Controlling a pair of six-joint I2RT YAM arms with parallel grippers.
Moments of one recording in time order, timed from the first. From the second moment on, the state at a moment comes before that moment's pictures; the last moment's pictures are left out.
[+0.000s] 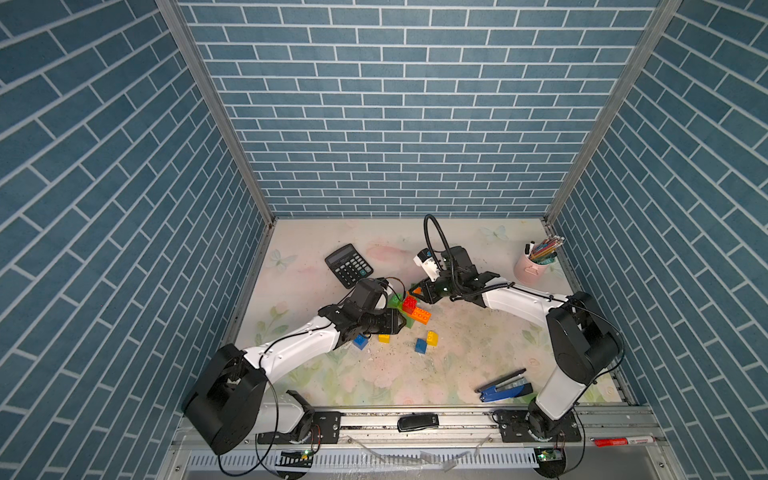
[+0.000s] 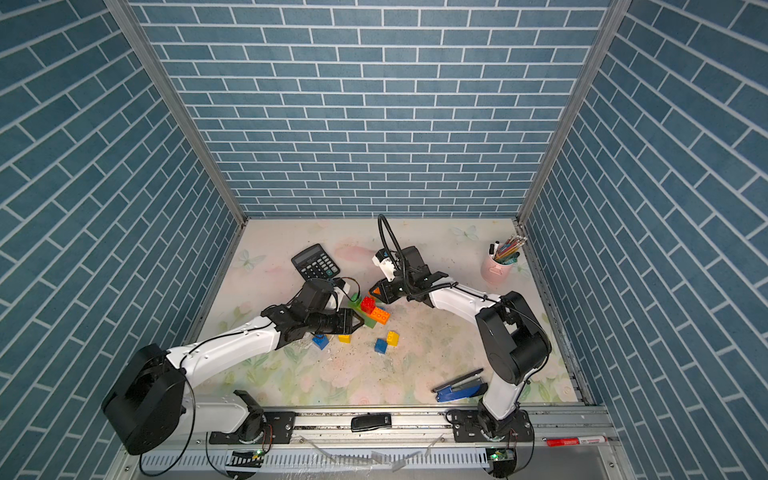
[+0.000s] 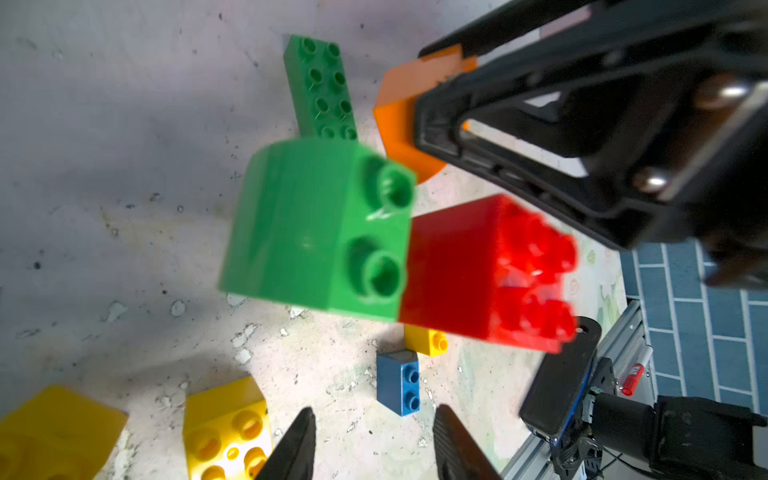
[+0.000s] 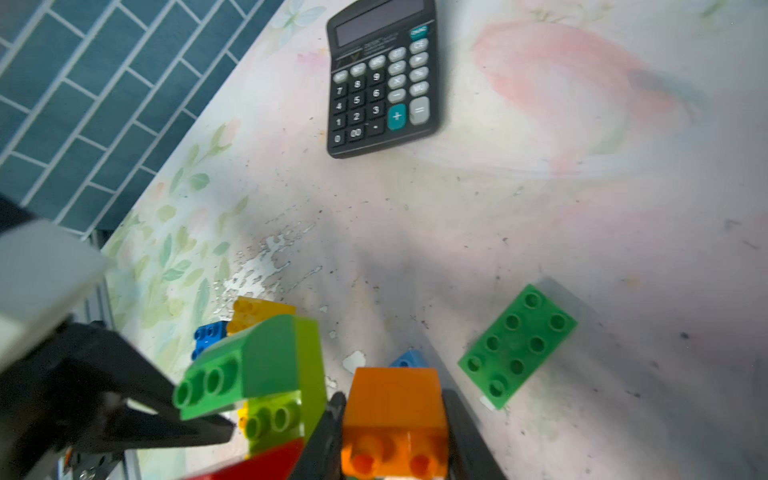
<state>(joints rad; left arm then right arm) -0.67 1.31 0.72 -0.23 0.30 -0.61 0.64 1.72 1.09 -0.13 -0.45 0.13</state>
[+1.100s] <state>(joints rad) -0.65 1.39 0.92 -0.27 0.27 -0.43 0.65 1.24 0.85 -0.25 -0.24 0.19</state>
